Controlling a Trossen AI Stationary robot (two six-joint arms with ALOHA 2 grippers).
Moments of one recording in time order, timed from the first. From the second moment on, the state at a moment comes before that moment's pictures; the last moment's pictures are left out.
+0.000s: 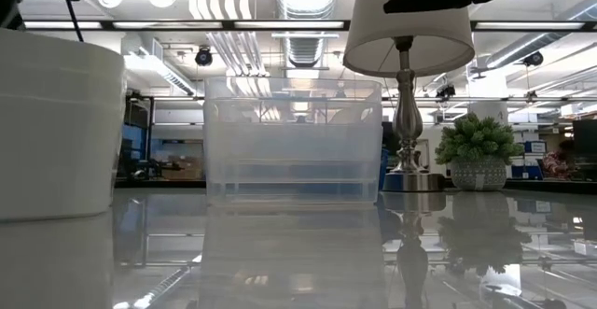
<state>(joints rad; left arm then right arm) -0.79 1.55 1.10 -1.11 -0.37 -1.49 0.24 1.06 0.70 0.03 0.44 -0.33</state>
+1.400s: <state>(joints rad) -0.05 0.36 0.11 0.08 -0.09 0.14 -0.05 0.51 0.15 0.36 0.05 -0.35</state>
